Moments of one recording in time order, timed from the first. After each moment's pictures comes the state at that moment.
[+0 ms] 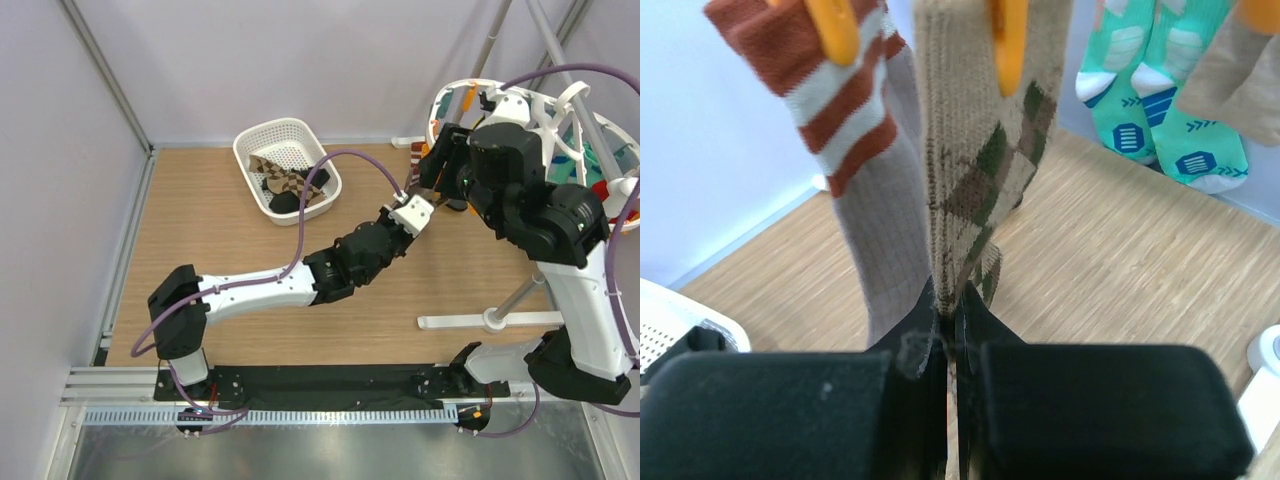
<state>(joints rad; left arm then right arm) -1.21 1.74 1.39 0.34 -0.47 0.16 0.70 1.33 2.11 -1.20 0.54 0.51</state>
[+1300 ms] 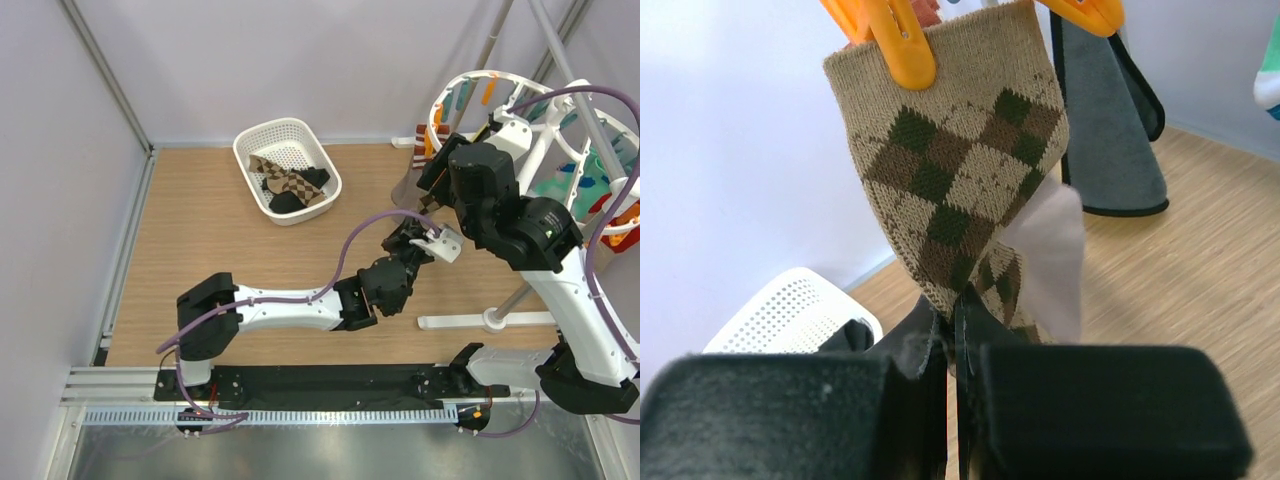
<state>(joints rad) -1.35 1.86 1.41 0.69 -0.87 0.61 0.70 1.19 1.79 -1.06 0.75 0.73</state>
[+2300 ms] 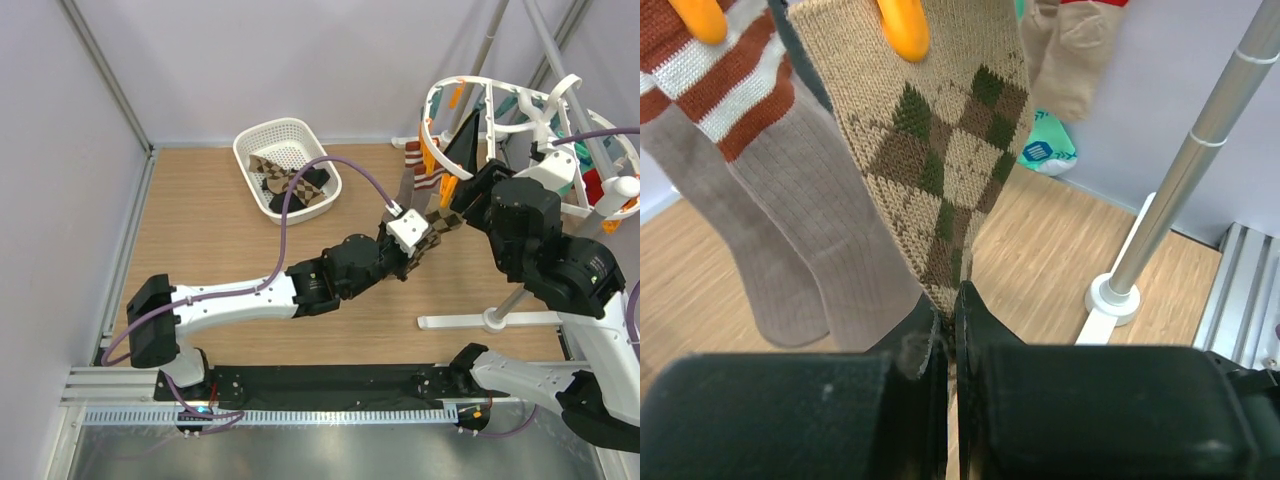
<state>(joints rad) -1.27 1.61 1.32 0.27 -0.31 0.01 0.69 0.99 1.64 -1.05 0.81 0.69</state>
